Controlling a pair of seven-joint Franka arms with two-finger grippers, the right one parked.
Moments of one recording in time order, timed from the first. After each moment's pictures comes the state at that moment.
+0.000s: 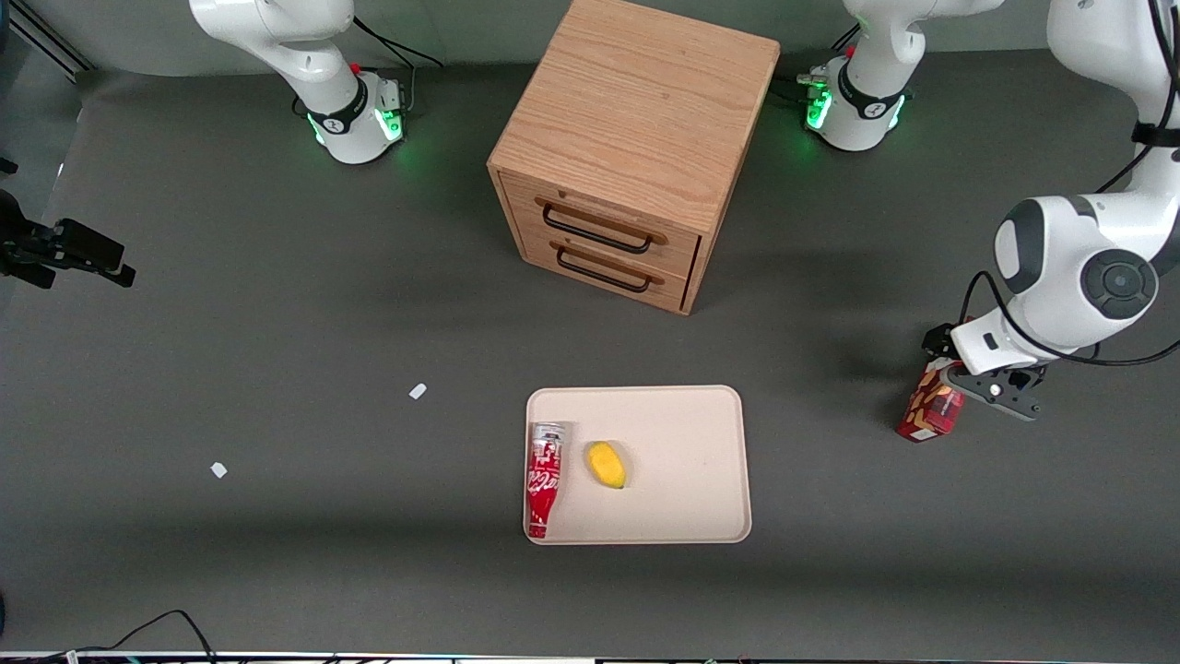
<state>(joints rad) 0.01 0.29 0.04 -2.07 0.10 2.35 0.49</state>
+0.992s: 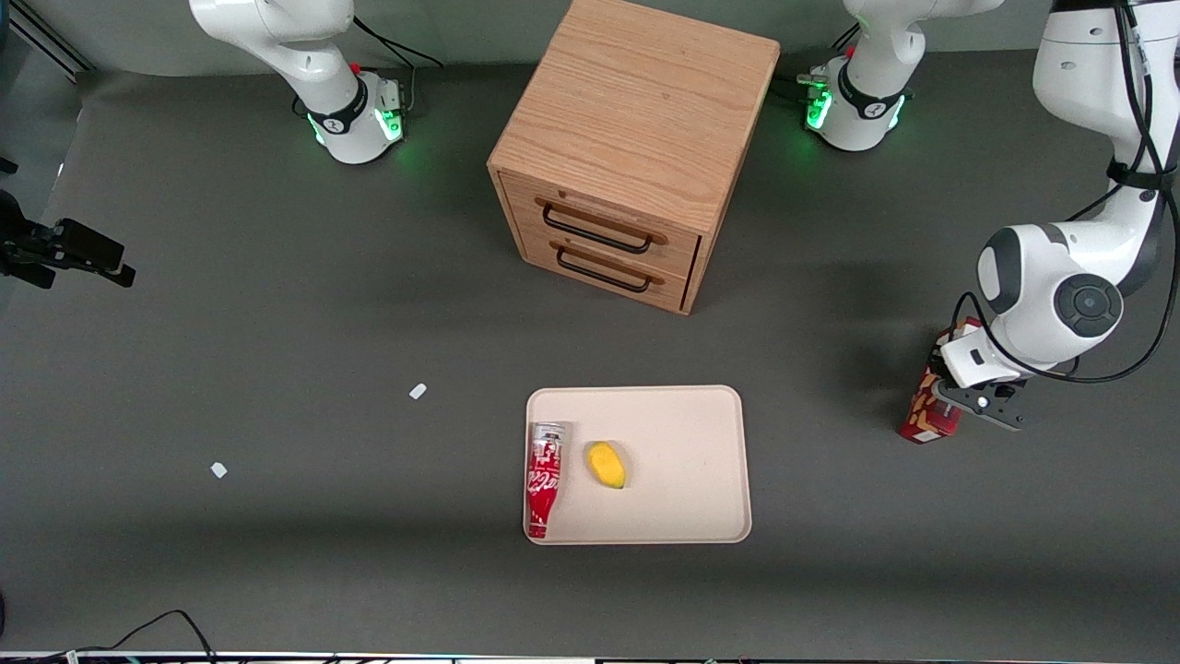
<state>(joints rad) 0.01 0.39 0.07 -2.09 0.10 2.49 0.50</state>
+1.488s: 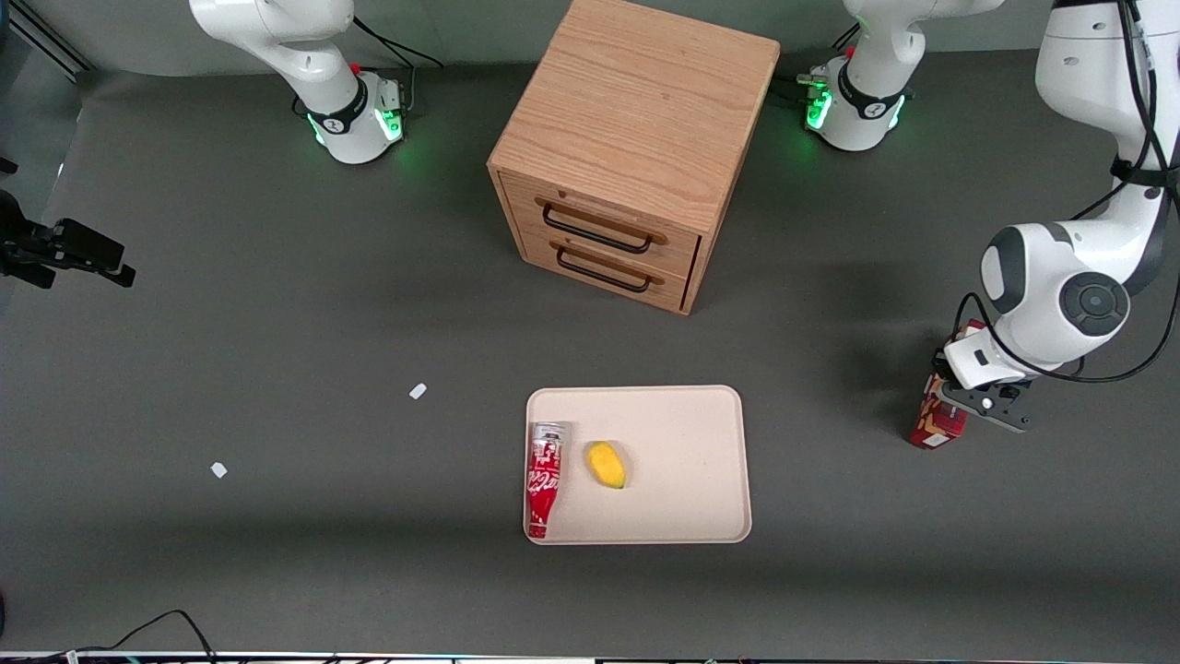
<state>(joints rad) 0.01 0.36 0.07 -2.06 0.09 2.43 0.50</state>
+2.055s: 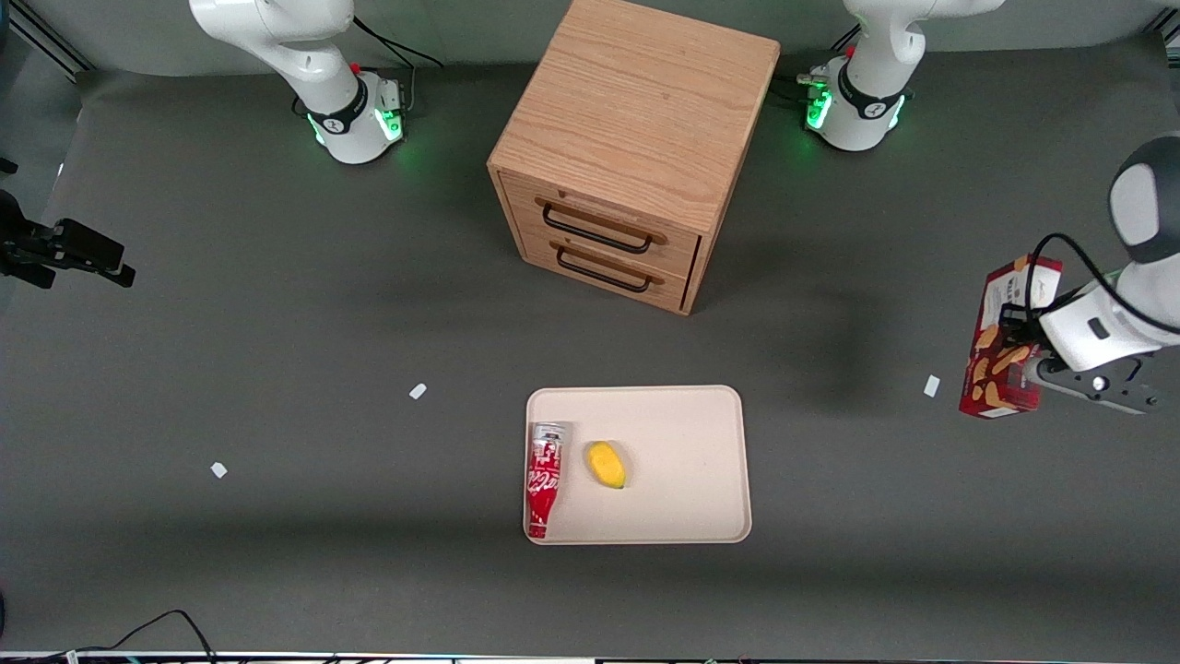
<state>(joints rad) -0.03 0.21 0.04 -1.61 0.02 1.68 0.31</state>
